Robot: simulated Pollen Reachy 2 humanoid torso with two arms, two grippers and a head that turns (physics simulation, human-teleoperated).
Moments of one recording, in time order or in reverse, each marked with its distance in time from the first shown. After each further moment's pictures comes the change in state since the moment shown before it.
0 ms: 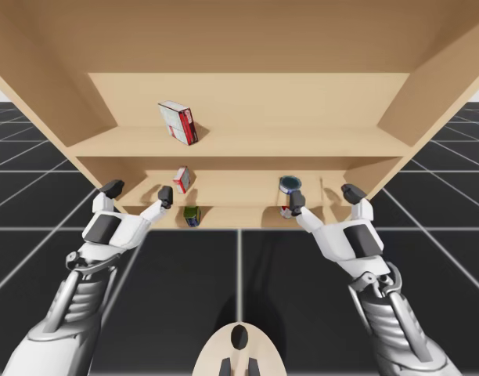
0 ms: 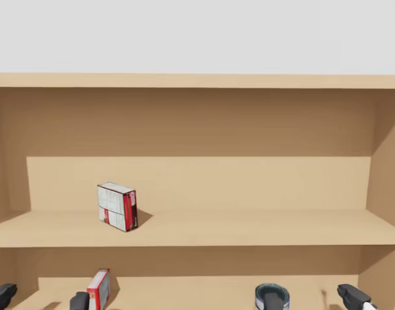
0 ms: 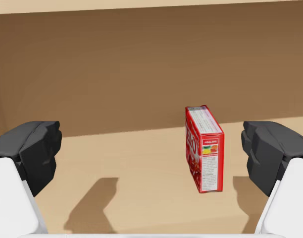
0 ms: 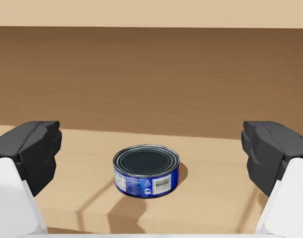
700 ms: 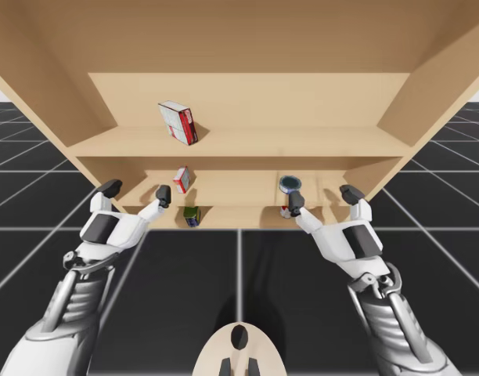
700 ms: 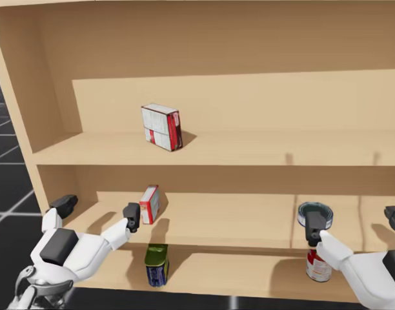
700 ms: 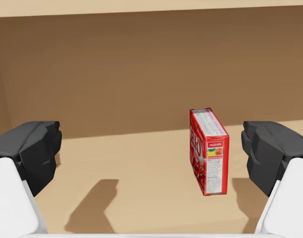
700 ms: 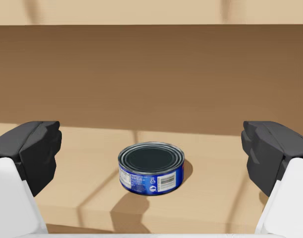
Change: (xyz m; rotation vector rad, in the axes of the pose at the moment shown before) left arm 0.001 0.003 0.000 0.004 -0.004 0.005; right arm 0.001 0.002 0.001 0.007 0.010 -0.014
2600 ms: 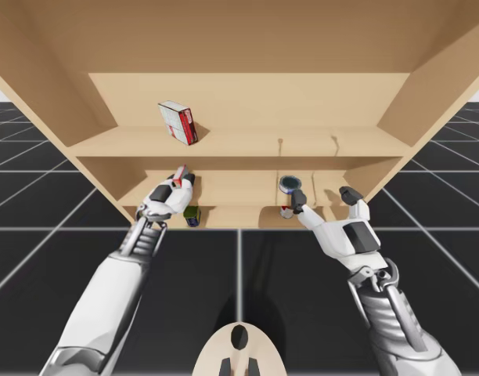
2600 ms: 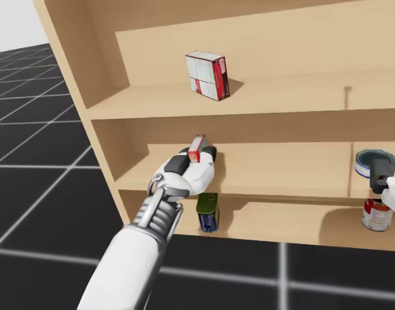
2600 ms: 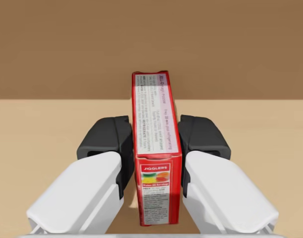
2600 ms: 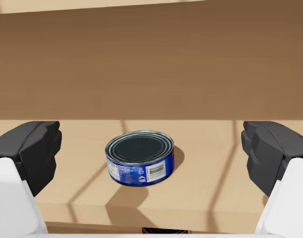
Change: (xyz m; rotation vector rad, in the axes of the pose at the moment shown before) left arm -0.027 -0.052 -0.097 0.043 0.319 0.099; right arm -0.007 -0.009 -0.006 -0.025 0.038 -0.049
